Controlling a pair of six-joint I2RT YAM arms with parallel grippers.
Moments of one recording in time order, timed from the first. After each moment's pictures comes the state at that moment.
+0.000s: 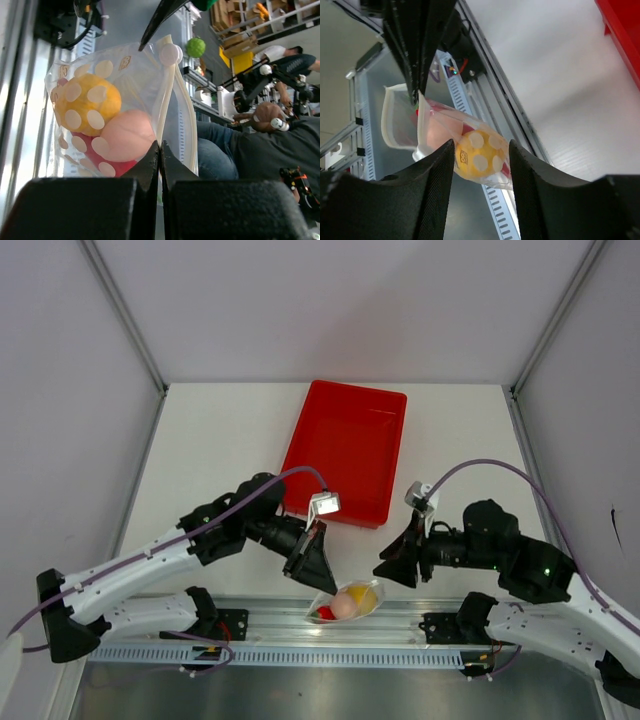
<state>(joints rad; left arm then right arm) -1.00 1.01 0.94 -0.42 0.89 -0.57 0.99 0.65 0.93 -0.66 -0.35 0.36</state>
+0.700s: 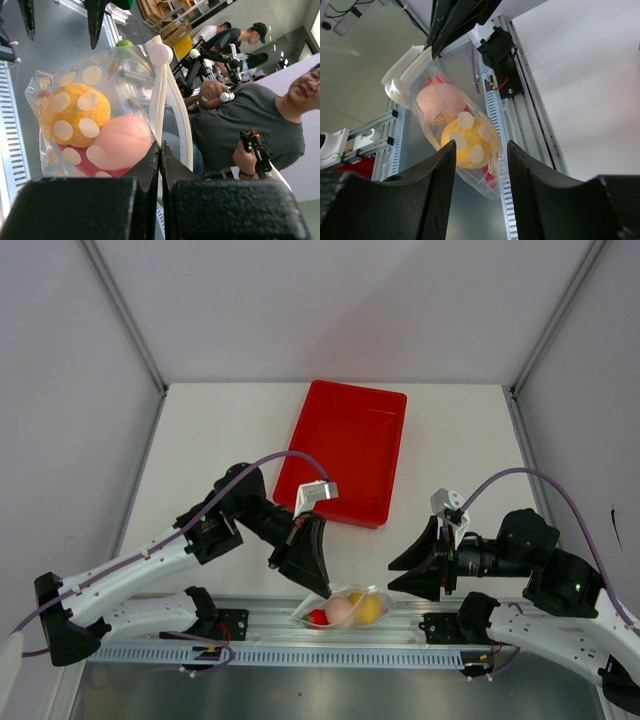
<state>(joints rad) -0.96 0.99 0.95 -0.02 1.20 -0.87 0.99 0.52 0.97 -0.61 -0.51 0.36</state>
